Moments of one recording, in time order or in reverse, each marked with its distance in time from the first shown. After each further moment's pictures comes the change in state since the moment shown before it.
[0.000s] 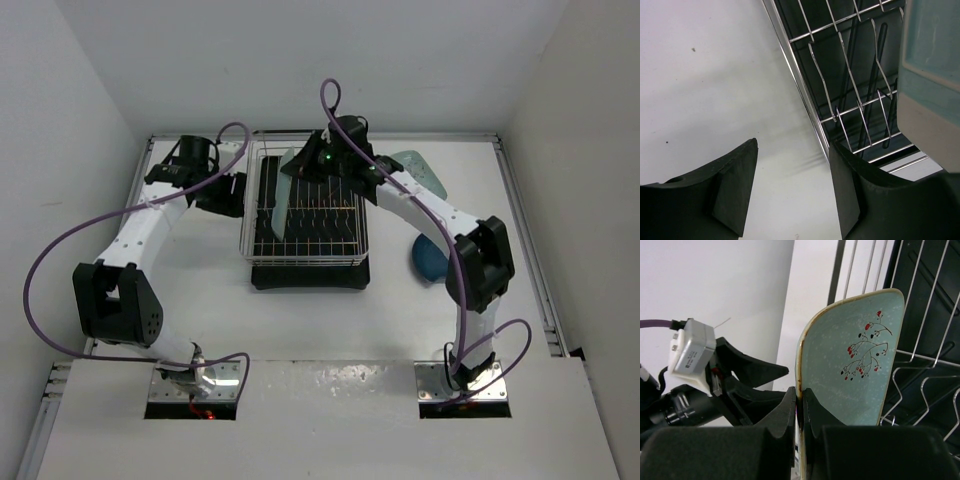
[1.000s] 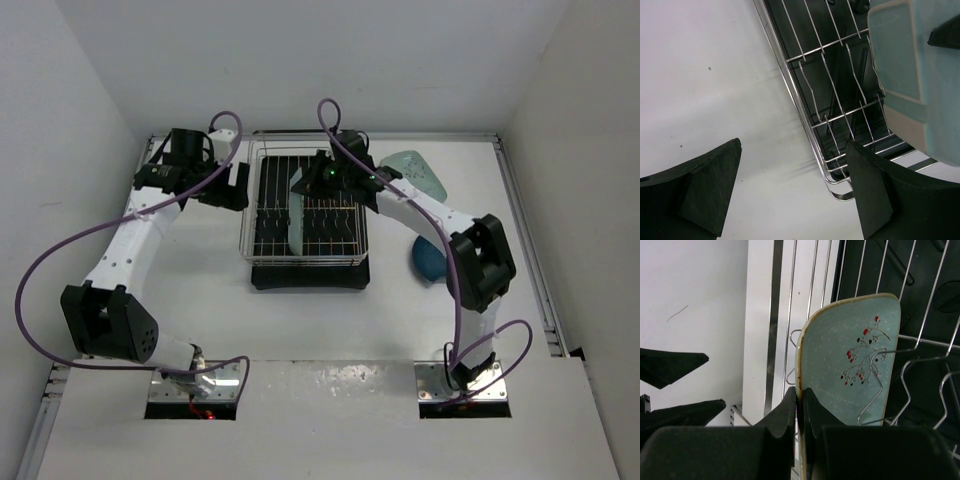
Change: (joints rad) left arm -0.019 -0.091 0.049 -0.011 -0.014 -0.034; right arm -0.019 0.005 -0.123 -0.011 -0.018 -0.043
